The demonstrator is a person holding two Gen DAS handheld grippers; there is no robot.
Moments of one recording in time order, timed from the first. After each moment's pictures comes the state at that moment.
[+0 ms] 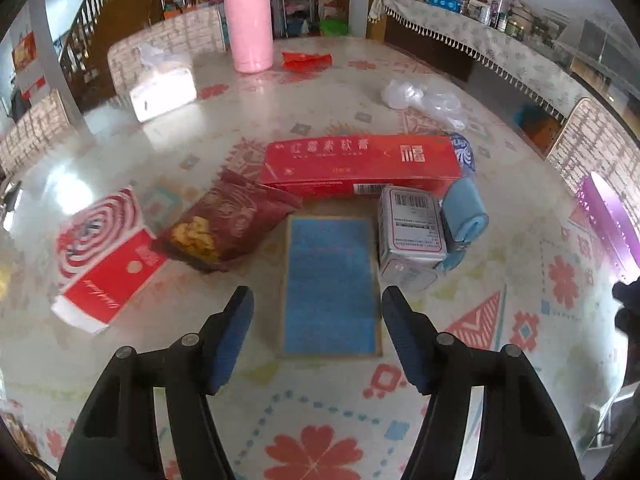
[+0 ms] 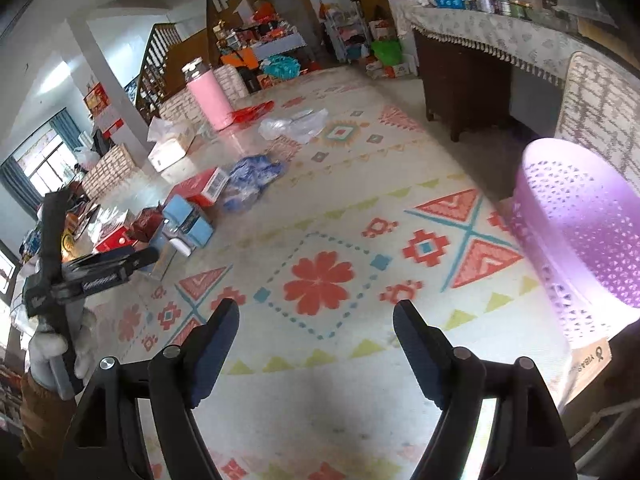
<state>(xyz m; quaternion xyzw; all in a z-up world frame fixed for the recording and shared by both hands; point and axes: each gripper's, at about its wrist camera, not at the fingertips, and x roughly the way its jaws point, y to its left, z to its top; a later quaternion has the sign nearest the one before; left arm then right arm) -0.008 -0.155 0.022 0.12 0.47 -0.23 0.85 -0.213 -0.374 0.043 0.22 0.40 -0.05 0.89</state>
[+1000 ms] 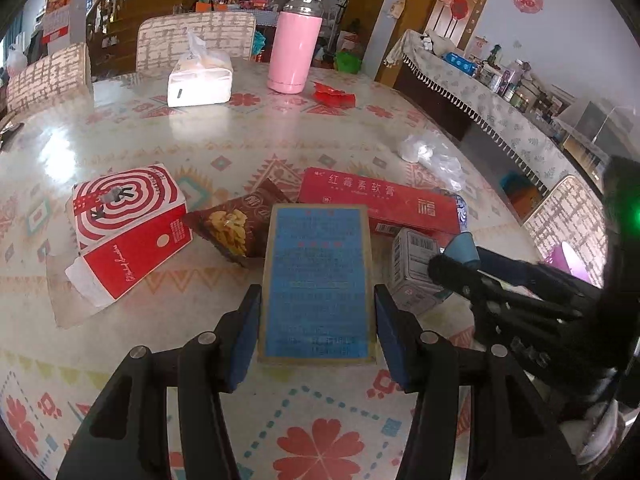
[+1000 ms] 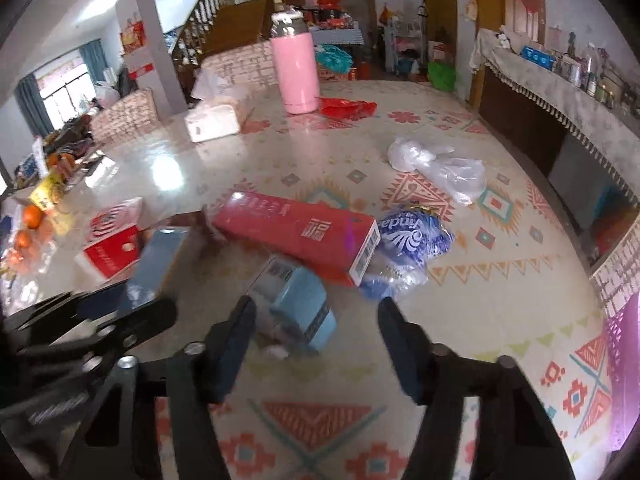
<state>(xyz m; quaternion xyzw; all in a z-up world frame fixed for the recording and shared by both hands) -0.007 -0.100 0.041 -0.02 0.44 -0.25 0.86 -0.051 -0.268 0.046 0.10 0.41 -0.03 0.90</state>
